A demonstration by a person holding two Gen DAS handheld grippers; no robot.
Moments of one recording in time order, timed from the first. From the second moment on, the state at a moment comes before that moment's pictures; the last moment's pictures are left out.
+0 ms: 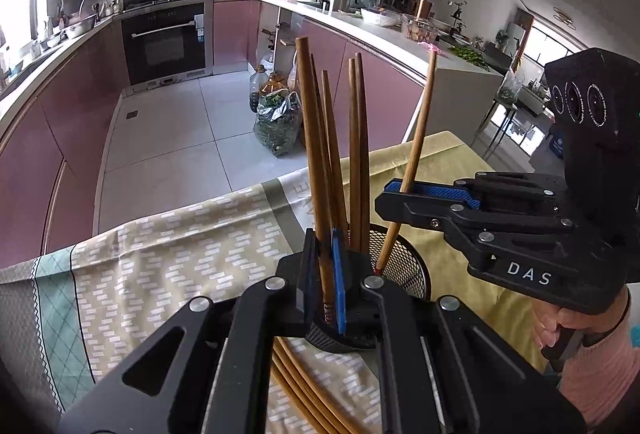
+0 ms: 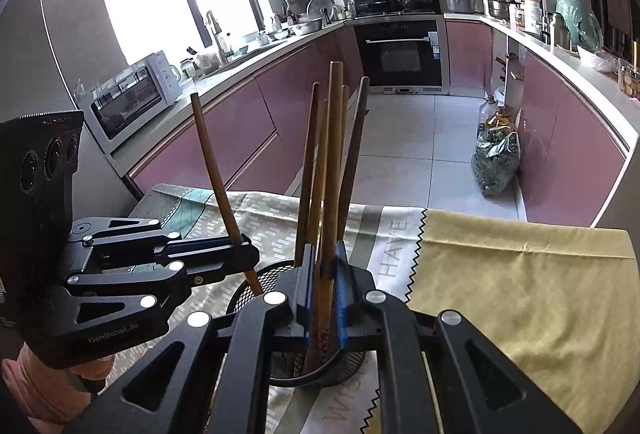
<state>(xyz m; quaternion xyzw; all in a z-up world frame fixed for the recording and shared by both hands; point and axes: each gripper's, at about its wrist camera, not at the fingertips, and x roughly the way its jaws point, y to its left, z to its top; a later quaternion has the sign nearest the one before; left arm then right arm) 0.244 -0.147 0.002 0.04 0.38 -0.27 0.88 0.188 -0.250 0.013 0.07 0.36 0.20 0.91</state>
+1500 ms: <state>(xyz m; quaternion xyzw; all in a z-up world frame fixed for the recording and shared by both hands) 0.124 -0.062 -0.094 0.00 0.43 -0.20 0.88 0.080 -0.211 -0.056 0.08 0.40 0.27 0.87</state>
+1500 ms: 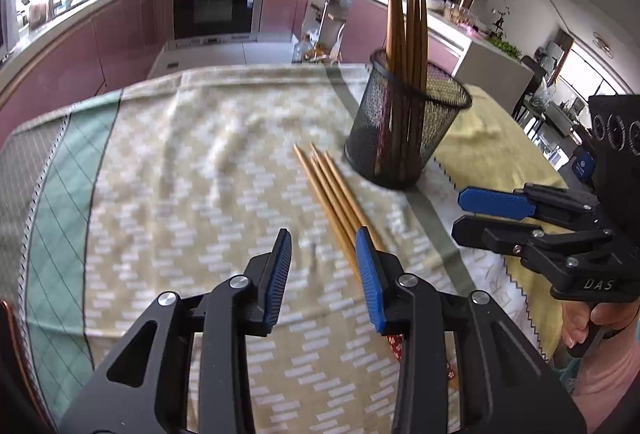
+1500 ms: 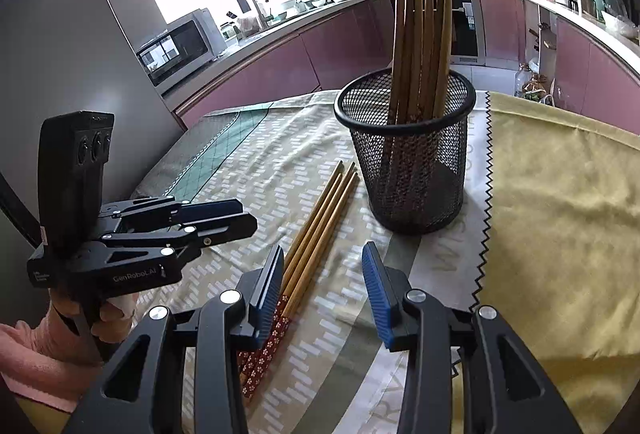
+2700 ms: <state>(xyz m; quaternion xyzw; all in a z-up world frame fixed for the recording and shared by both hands) 0.118 -0.071 -0.119 0.02 0.46 -0.19 0.87 0.075 -0.192 -0.082 0.06 0.43 0.26 0.86</state>
